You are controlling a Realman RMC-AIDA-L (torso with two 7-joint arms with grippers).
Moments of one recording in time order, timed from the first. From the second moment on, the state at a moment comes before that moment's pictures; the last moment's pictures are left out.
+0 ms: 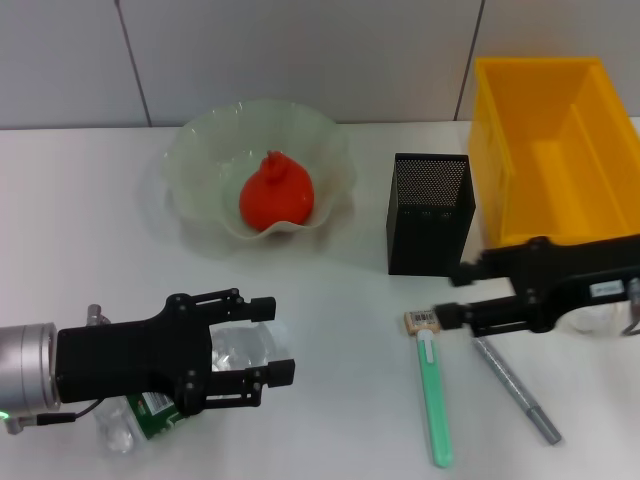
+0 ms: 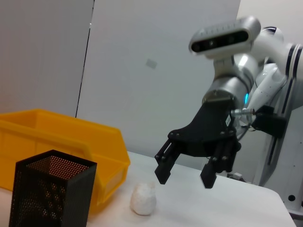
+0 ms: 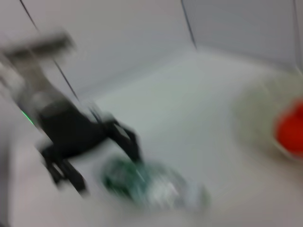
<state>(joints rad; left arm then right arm) -0.44 -2.02 0.96 0.55 1.72 1.69 -1.18 0.51 2.07 -0.90 -1.07 -2.05 -1.70 1.86</state>
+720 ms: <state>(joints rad) -0.46 -2.02 0.96 0.55 1.72 1.65 -1.19 0.65 2.05 -0.96 -1.47 -2.81 -1.92 2.18</state>
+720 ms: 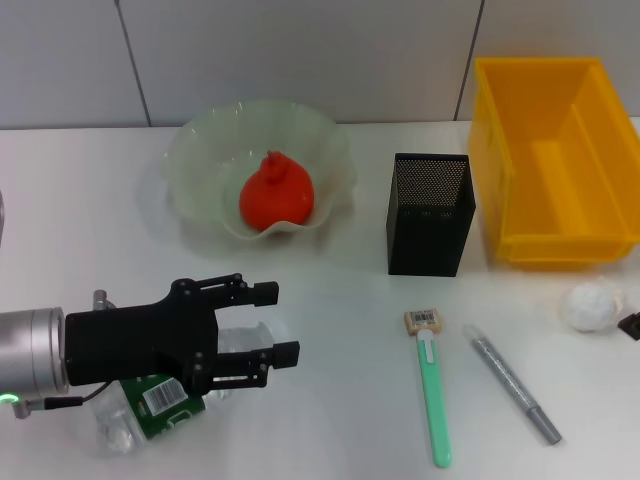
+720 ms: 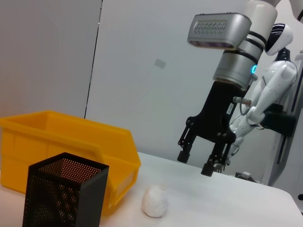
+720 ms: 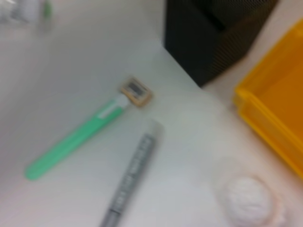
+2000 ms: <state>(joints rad) -0.47 -2.04 0.96 0.55 1.72 1.61 -1.20 0.66 2.08 -1.12 -1.12 -2.85 -1.45 2.07</state>
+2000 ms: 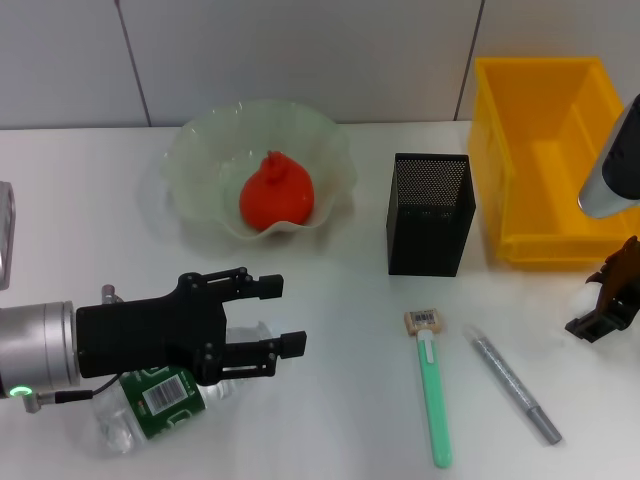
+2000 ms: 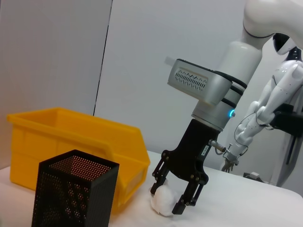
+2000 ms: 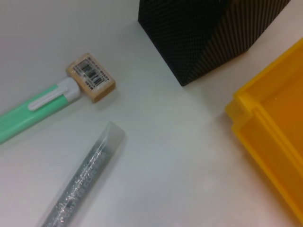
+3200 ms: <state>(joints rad) -0.48 -2.03 0.95 0.55 1.72 1.60 -1.21 0.67 2.07 -0.97 -1.48 -2.75 -1.58 2.22</state>
